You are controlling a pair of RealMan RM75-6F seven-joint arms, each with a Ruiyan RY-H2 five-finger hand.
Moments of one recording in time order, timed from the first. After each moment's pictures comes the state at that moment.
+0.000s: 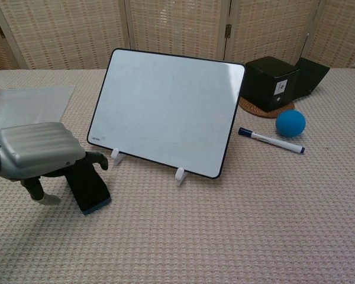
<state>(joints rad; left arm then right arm) -0.61 -1.36 -0.07 -1.67 1.39 0.80 0.78 -0.04 -1.08 -0.09 -1.73 -1.66 1.46 -0.16</state>
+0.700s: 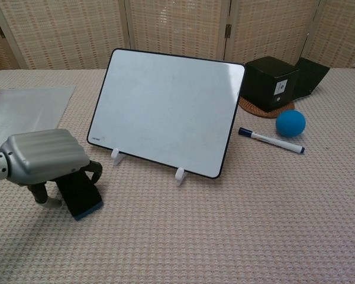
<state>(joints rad) -0.67 -1.40 -0.01 -1.62 1.32 0.82 0.82 -0.04 -1.08 -0.09 -1.74 -1.64 1.46 -0.17</state>
